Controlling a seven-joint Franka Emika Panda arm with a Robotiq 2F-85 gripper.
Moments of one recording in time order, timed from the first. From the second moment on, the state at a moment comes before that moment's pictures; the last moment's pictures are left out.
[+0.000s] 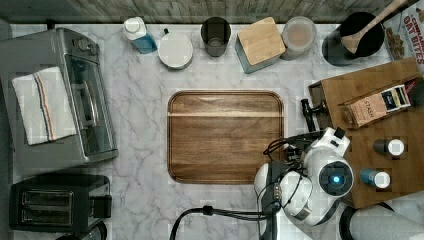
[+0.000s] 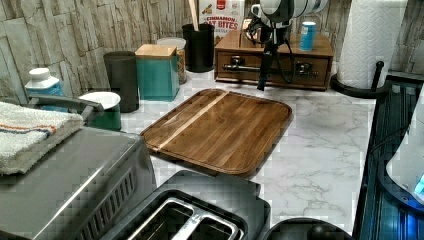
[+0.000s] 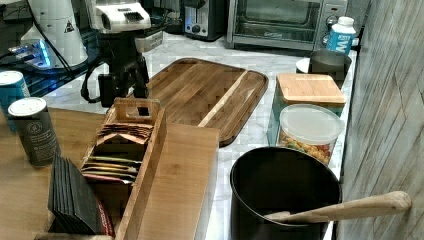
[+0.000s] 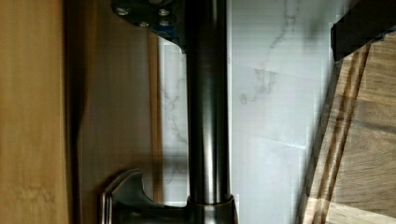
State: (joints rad) arm -0.18 0.18 -0.30 -2.50 0.04 1.29 -1.51
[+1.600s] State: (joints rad) arm 0.02 0.02 -0.30 -2.72 -0.03 1.35 -1.09
